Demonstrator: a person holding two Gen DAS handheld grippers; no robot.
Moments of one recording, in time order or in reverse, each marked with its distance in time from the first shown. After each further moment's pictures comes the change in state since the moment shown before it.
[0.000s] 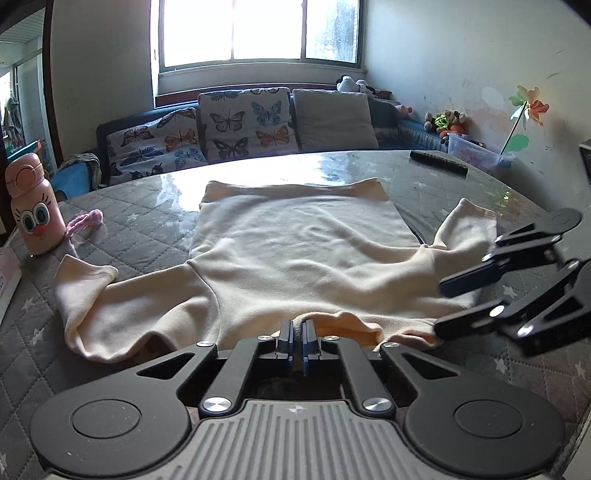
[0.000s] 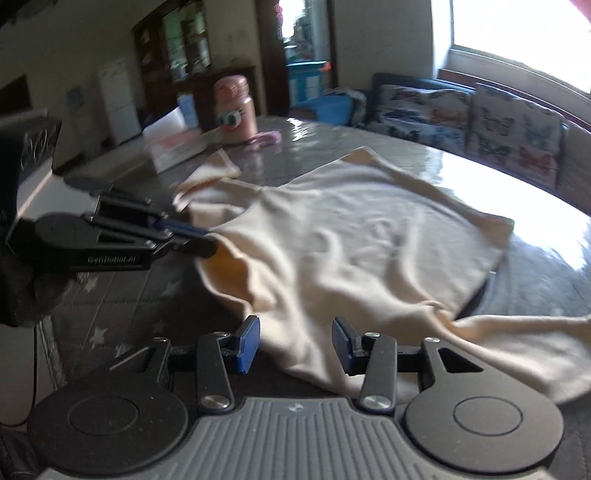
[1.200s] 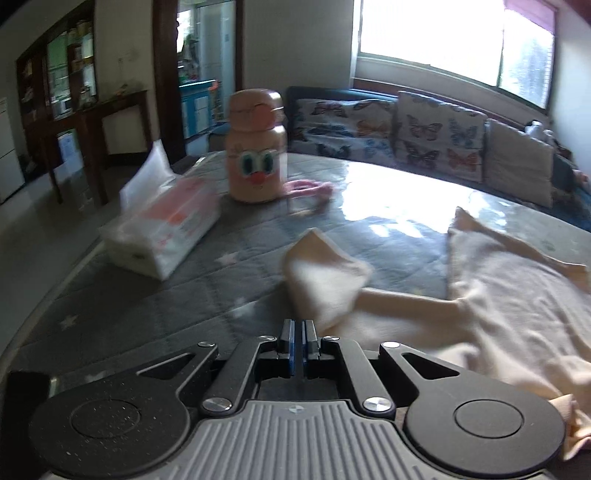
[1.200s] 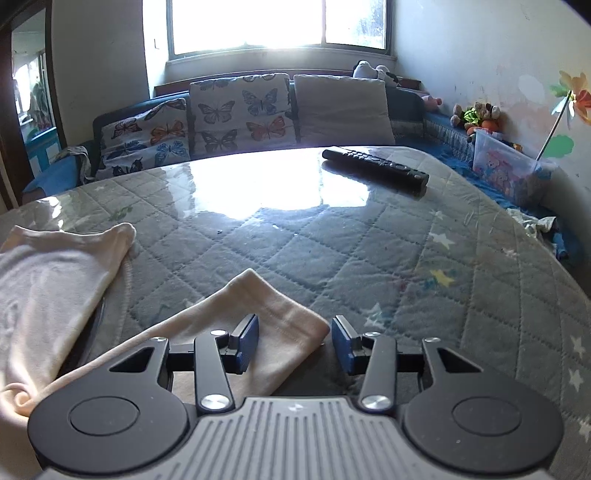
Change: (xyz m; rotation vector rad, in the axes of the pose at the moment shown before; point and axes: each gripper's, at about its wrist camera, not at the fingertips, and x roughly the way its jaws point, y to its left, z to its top) left arm -0.005 0.134 0.010 -0.379 0.021 0.434; right arm -0.024 -0.221 -0.051 0.556 -0.090 -0.709
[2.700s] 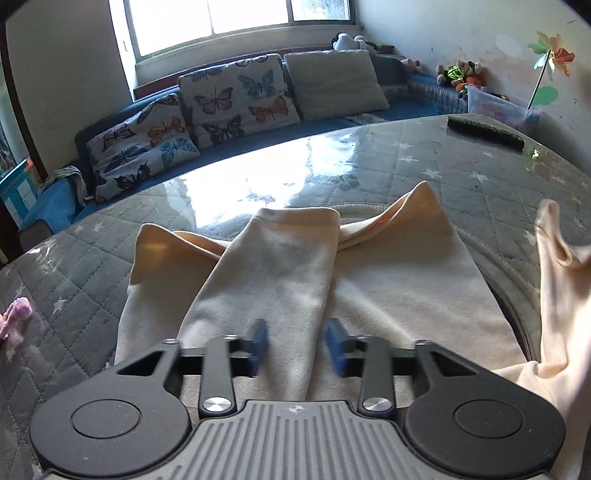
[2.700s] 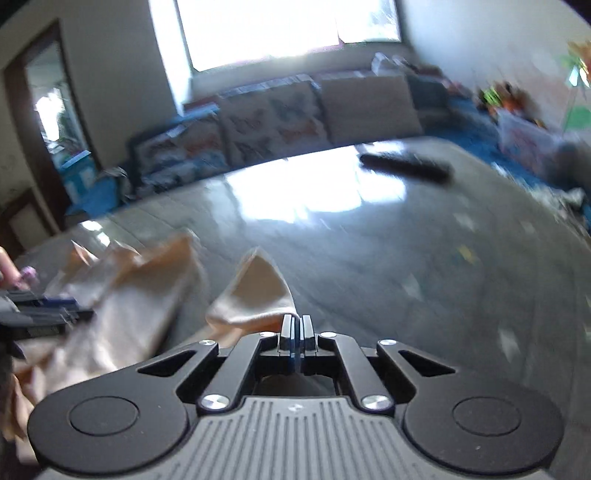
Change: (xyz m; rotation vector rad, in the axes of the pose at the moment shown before) left arm 0.095 -0.248 0.022 0.517 0.065 -0.326; right arm -0.048 -0.002 -0.020 0.107 0.029 0.156
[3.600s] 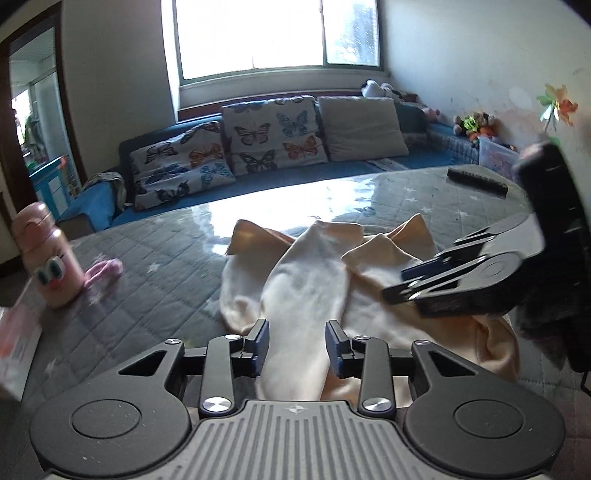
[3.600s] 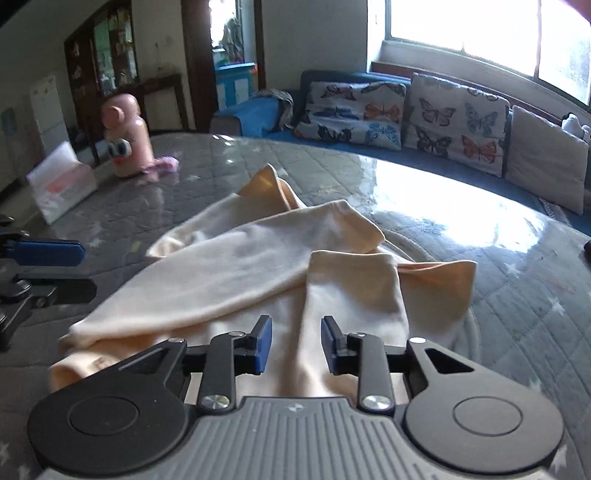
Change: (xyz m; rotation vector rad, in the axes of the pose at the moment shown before) left arm -0.126 0.027 -0.053 -0.088 -0.121 0.030; right arm 0.057 0.220 0.004 -0.530 0.102 0.316
